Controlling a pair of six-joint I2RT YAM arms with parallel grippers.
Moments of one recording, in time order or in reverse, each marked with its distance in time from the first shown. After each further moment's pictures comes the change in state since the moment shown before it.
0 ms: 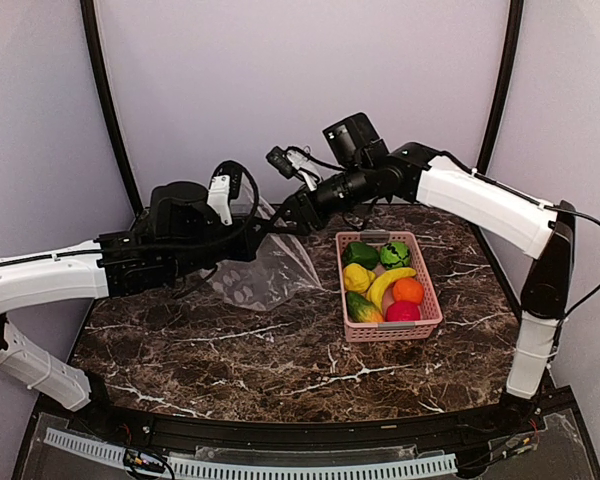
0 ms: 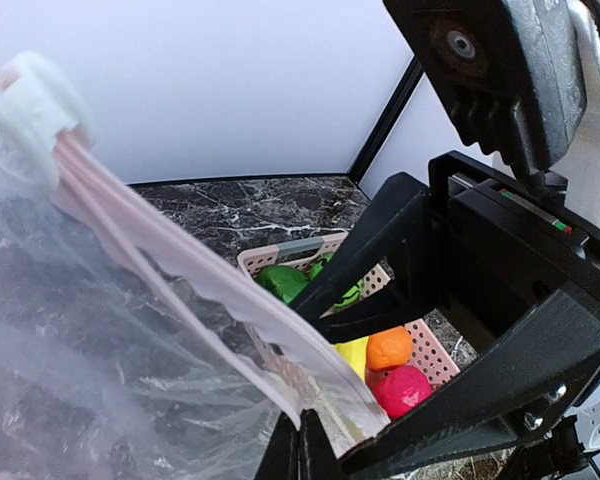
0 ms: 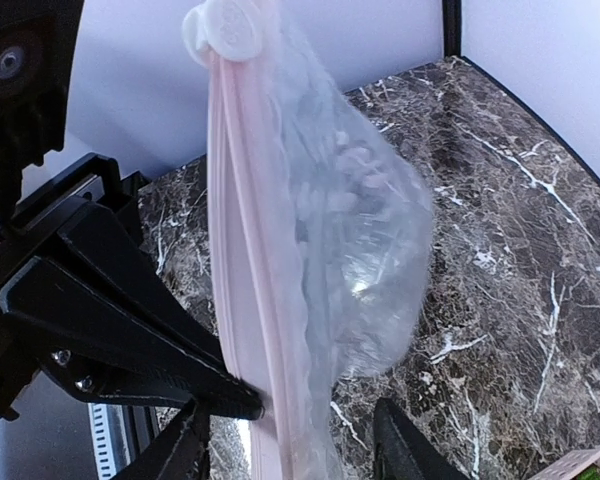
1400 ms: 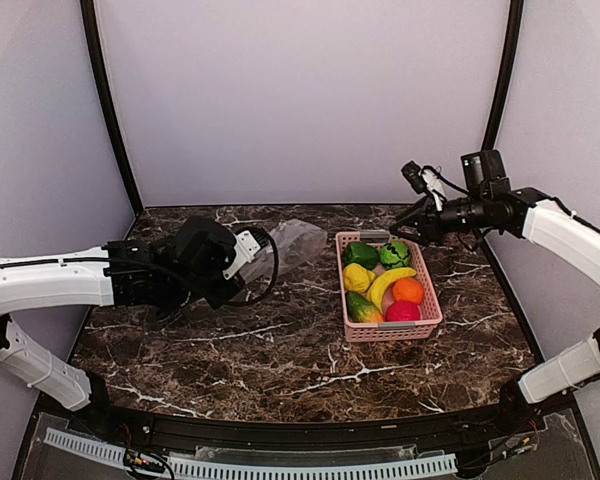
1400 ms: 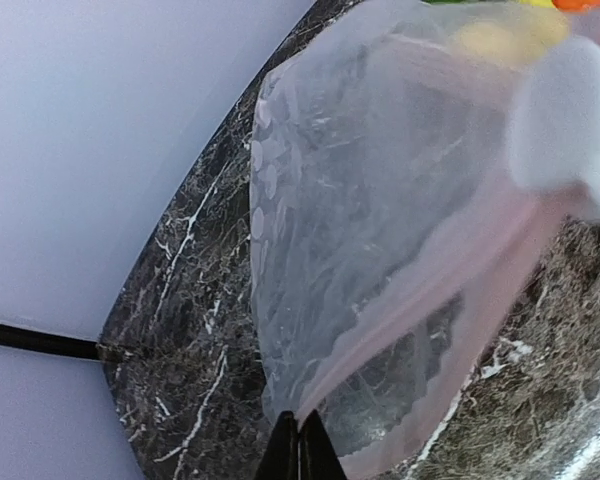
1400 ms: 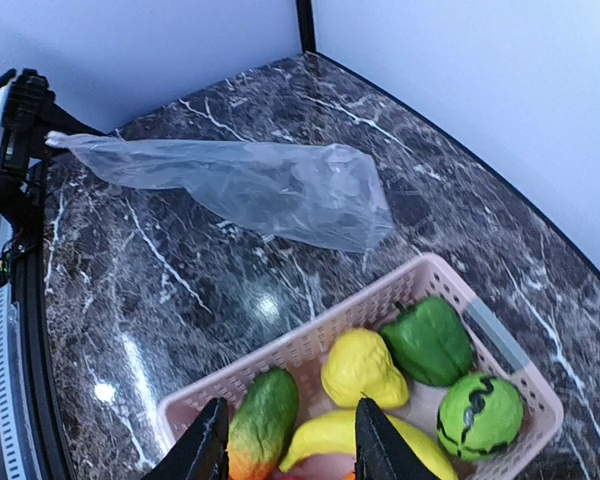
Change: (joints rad) left arm -0.071 0.034 -0.026 -0.422 -0.389 0.753; right arm -0.520 -0.576 -0.793 0.191 -0.172 -0.303
